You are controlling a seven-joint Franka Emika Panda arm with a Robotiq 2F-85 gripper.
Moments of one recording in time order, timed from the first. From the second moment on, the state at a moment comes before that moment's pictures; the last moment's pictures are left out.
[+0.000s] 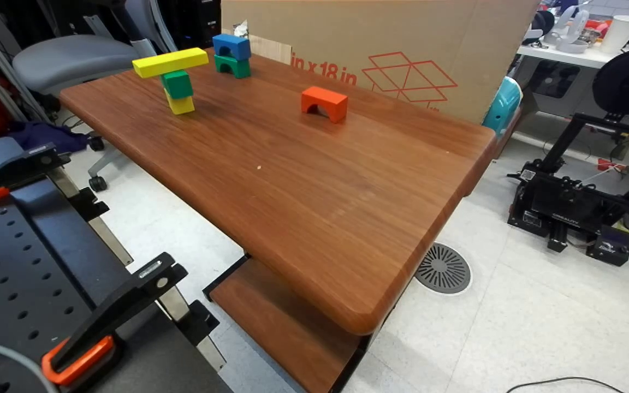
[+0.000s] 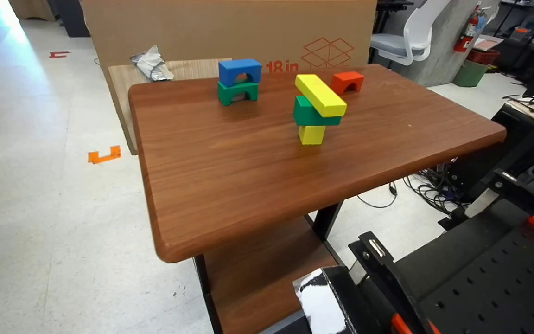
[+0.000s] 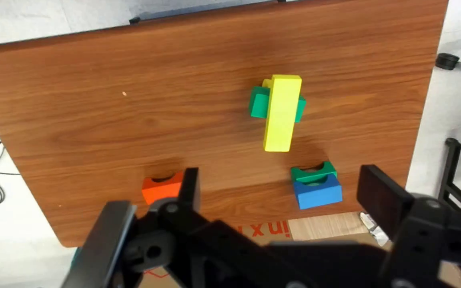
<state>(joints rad) 0.02 -0.28 0.13 -2.52 0.02 2.44 0.21</state>
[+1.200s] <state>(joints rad) 0.10 0.35 0.12 -1.97 -0.10 2.42 0.14</state>
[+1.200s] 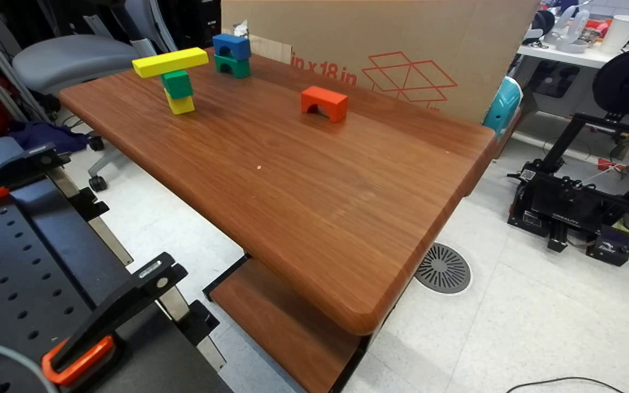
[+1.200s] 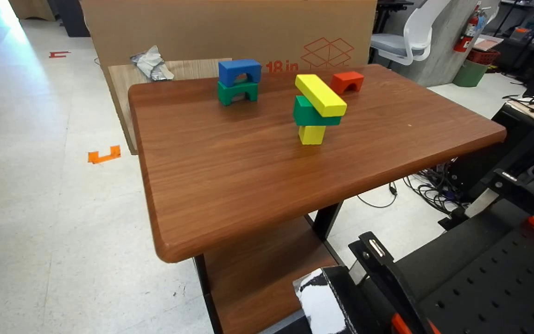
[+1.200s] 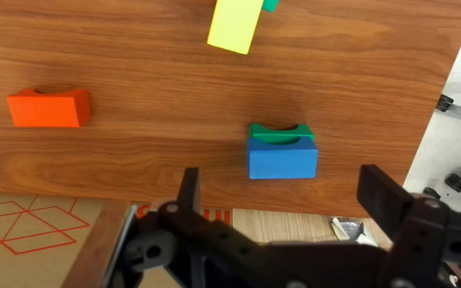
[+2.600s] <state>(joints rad) 0.15 0.62 0.11 -1.71 -0.09 2.28 0.10</state>
